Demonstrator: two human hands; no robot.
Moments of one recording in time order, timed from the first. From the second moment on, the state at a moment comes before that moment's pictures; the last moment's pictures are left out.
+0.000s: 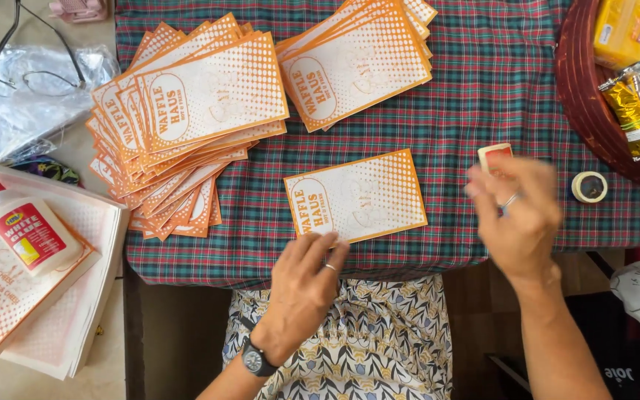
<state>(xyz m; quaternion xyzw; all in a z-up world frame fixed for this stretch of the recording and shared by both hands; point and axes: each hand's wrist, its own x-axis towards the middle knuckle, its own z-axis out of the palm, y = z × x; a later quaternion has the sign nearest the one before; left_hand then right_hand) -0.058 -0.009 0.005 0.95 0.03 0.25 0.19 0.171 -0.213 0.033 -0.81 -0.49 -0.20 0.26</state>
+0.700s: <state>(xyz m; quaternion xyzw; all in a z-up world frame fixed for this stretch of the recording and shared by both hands) 0.001 -0.005 -0.003 0.98 0.11 0.05 0.16 0.151 -0.149 0.004 -0.82 -0.56 -0.04 0.14</state>
